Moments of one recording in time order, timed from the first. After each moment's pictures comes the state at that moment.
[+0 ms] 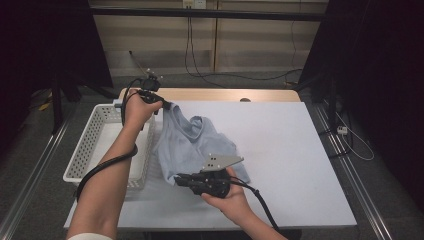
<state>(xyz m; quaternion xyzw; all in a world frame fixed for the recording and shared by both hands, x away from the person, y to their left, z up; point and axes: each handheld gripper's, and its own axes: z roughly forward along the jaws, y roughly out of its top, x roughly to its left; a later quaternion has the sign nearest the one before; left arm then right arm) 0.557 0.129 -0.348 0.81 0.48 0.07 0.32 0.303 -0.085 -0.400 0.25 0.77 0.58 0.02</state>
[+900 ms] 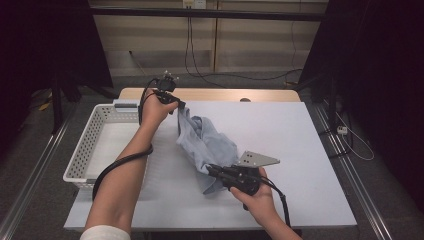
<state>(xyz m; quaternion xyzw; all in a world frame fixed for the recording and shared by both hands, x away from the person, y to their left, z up) 0.564 0.091 -0.358 0.82 0.45 0.09 0.33 0.301 -0.156 -0.403 0.33 0.73 0.60 0.08</state>
